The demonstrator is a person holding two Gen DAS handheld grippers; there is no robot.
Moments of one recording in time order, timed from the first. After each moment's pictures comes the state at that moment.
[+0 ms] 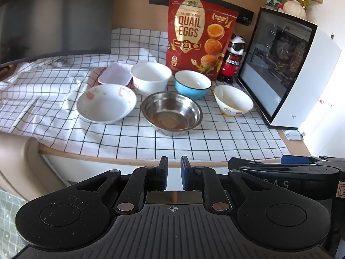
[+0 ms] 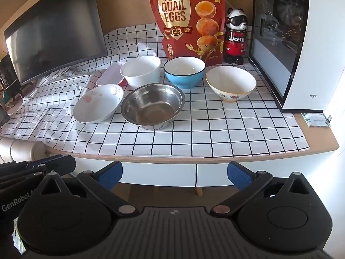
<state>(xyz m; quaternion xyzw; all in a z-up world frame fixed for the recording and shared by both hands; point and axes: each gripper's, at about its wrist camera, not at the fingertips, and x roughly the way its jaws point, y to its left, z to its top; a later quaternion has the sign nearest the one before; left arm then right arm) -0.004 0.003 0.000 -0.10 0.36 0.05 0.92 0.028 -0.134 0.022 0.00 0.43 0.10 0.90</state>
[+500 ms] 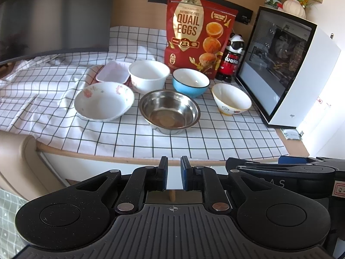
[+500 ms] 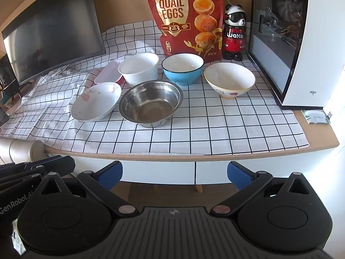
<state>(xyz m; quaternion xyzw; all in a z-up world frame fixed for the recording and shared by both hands) -0.001 0.004 -0.001 -0.10 0.37 0.04 0.92 0.030 -0.125 0.019 0.00 0.45 0.09 0.89</state>
